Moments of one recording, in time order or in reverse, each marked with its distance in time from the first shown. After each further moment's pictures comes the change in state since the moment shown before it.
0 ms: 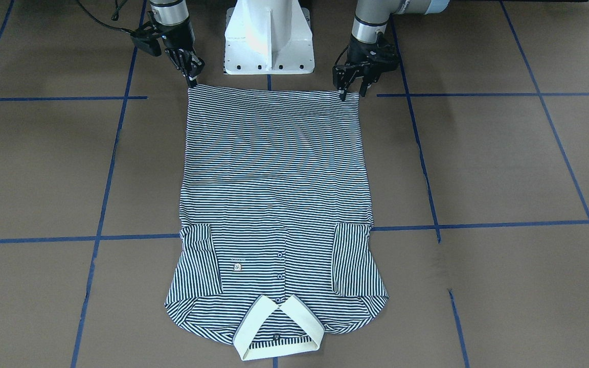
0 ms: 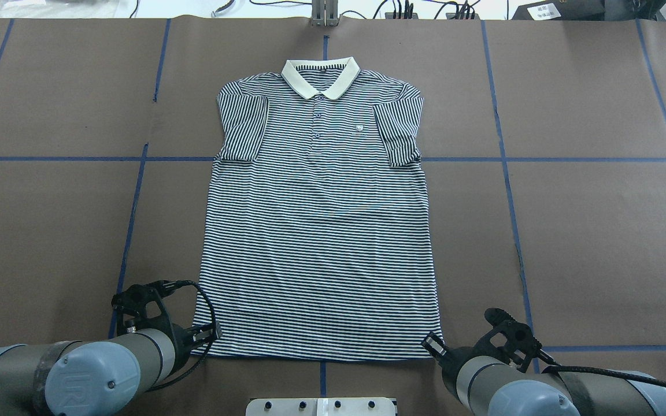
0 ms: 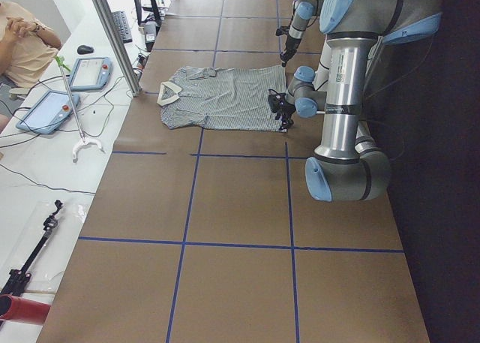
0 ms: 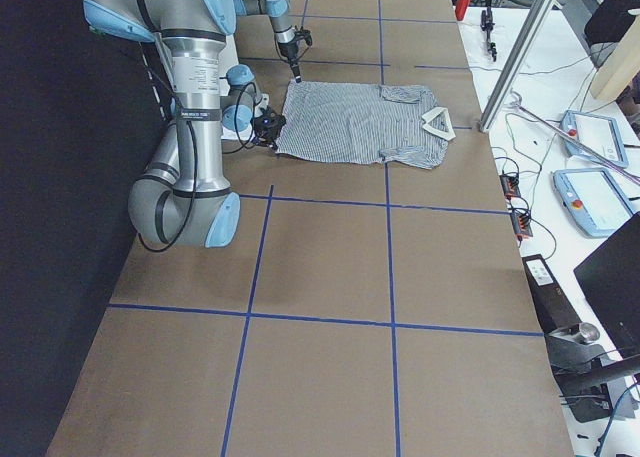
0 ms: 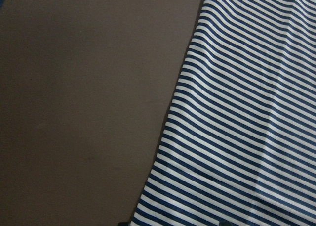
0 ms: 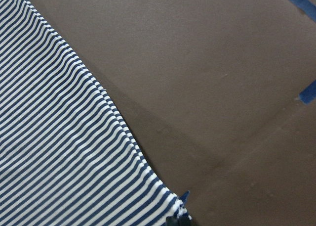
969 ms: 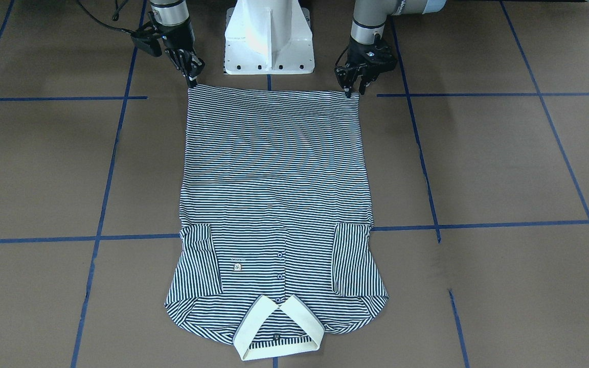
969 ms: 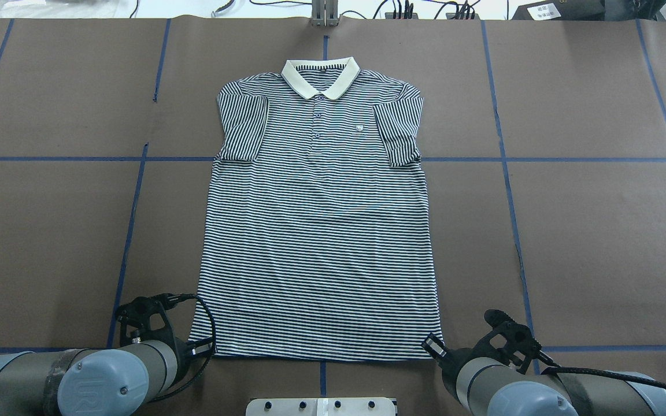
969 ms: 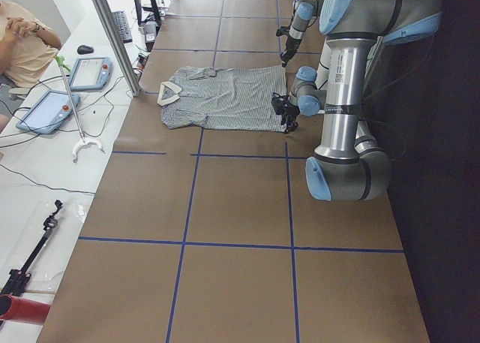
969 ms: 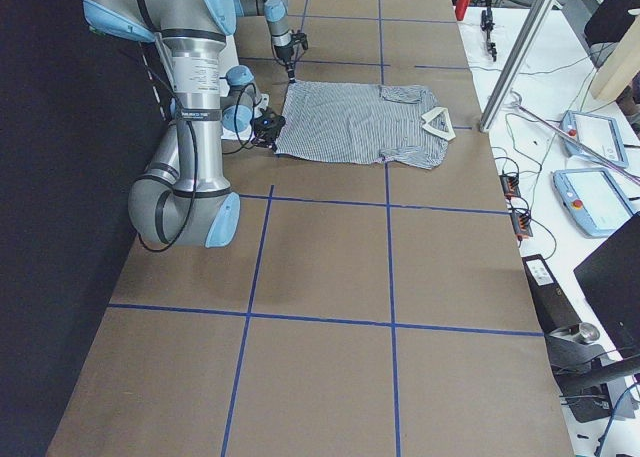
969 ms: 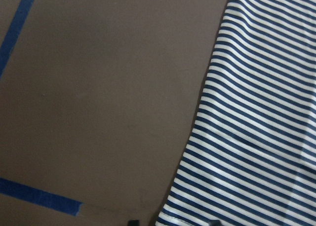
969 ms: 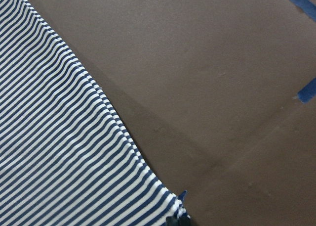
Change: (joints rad) left arm 0.021 -0.001 0.029 0.020 -0.036 0.002; right arm -0.003 0.000 -0.003 0.000 0.000 0.000
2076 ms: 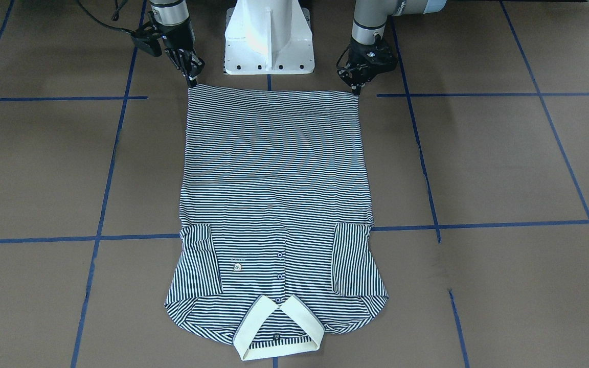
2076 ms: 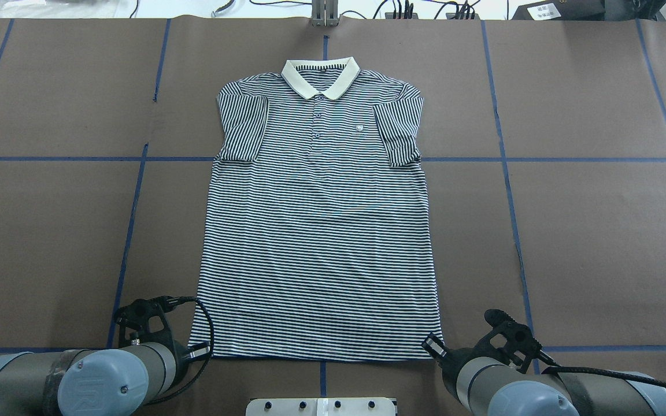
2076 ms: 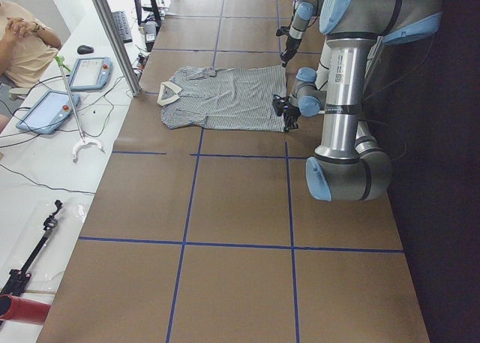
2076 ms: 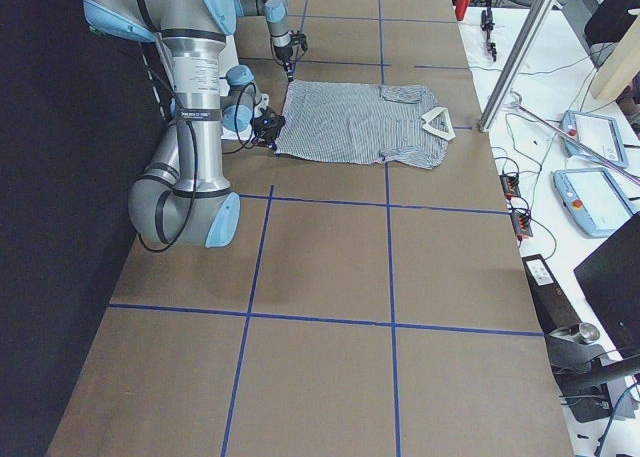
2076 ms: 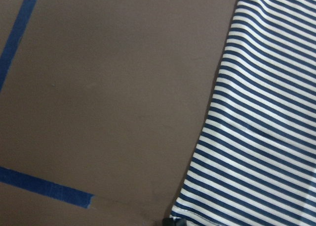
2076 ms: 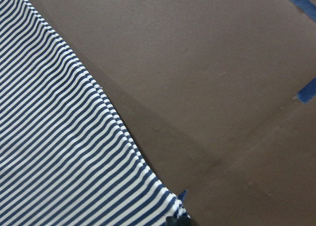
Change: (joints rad) left arm 0.001 0.001 -0.008 0.010 -0.033 0.001; right arm 0.001 -0.001 0.002 0.000 0.003 -0.004
